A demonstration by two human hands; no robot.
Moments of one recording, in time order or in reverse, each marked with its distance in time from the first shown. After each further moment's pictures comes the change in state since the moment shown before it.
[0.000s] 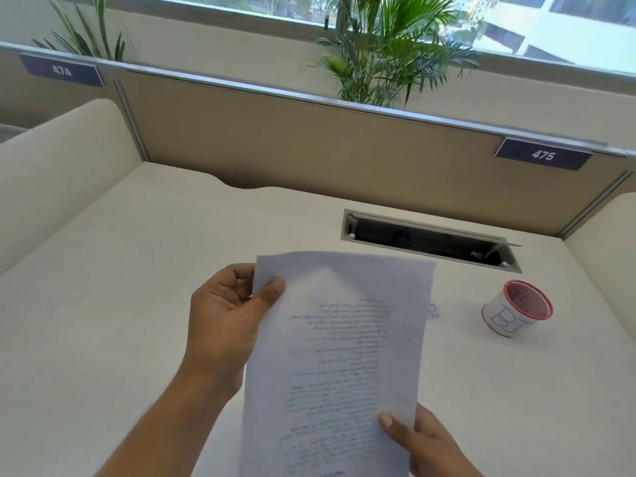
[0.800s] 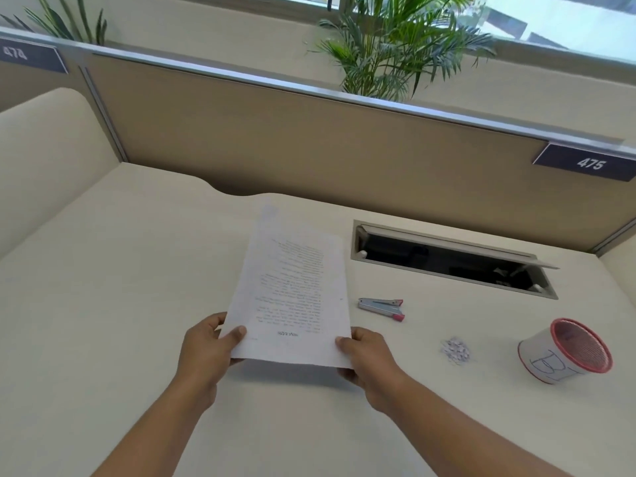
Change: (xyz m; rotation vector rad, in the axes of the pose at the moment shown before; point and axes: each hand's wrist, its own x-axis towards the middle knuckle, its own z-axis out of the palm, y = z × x) left_hand 0.151 -0.128 -0.075 0.339 0.154 -0.380; right_hand 0.215 -0.056 0.024 -0.172 0.433 0.208
